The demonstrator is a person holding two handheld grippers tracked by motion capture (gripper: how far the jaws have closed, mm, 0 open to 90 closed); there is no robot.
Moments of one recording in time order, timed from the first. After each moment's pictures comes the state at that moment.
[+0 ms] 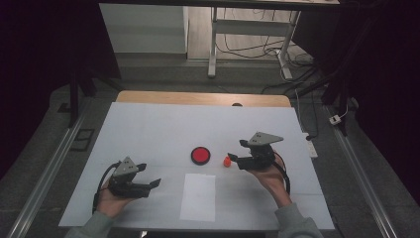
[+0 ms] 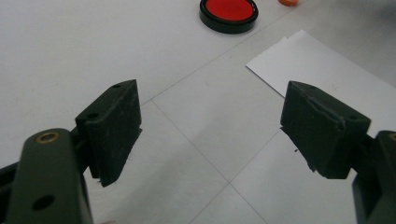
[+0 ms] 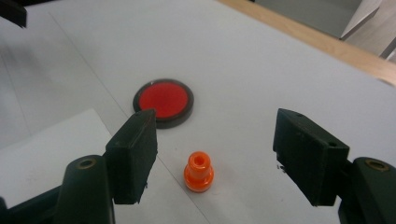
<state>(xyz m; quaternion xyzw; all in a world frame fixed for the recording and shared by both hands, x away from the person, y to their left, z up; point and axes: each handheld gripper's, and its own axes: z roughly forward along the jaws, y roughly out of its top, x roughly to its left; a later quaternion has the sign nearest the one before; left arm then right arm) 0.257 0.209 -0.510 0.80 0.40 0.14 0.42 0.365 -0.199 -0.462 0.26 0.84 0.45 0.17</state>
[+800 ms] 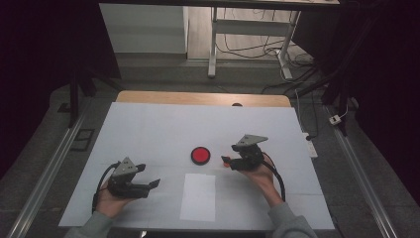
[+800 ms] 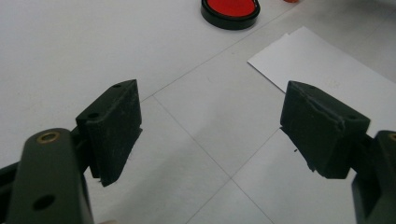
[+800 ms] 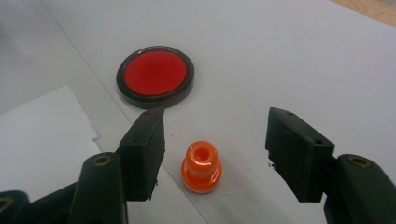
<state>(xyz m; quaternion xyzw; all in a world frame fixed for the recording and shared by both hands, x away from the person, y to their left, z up) 0.256 0.211 -0.511 0.80 0.40 0.14 0.42 0.383 -0.180 -0.498 0.28 0.86 0.41 0.15</state>
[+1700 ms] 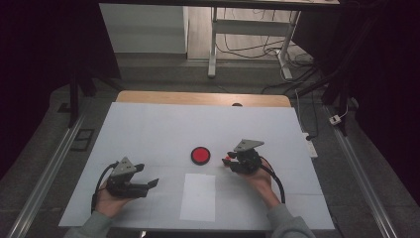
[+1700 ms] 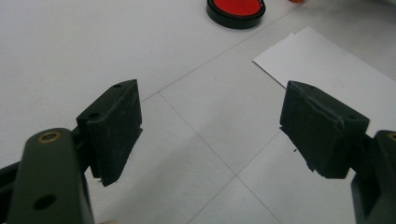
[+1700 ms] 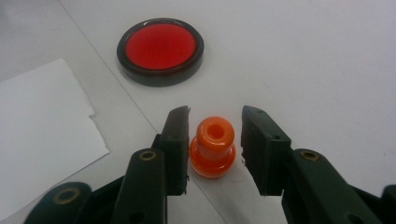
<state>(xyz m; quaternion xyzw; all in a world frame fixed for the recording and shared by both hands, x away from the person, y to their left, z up) 0.257 0.215 -0.513 0.80 0.41 0.14 0.42 0.380 -0.178 -0.516 0.27 0.87 0.39 0.14</state>
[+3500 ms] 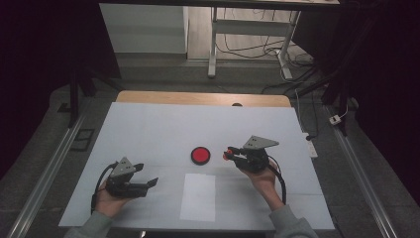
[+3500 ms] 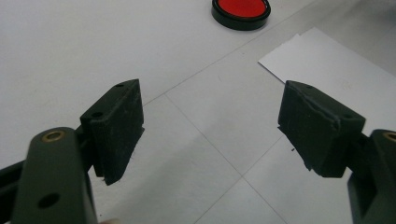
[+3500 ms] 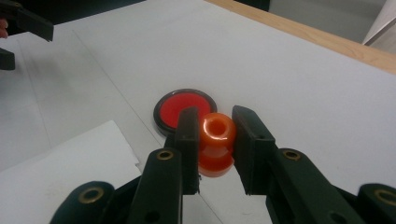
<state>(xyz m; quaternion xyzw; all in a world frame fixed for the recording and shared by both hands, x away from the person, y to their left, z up) 0.256 0.216 -0.513 0.80 0.41 0.16 0.42 0.361 -0.188 -0.478 0.26 0.82 0.49 0.15</state>
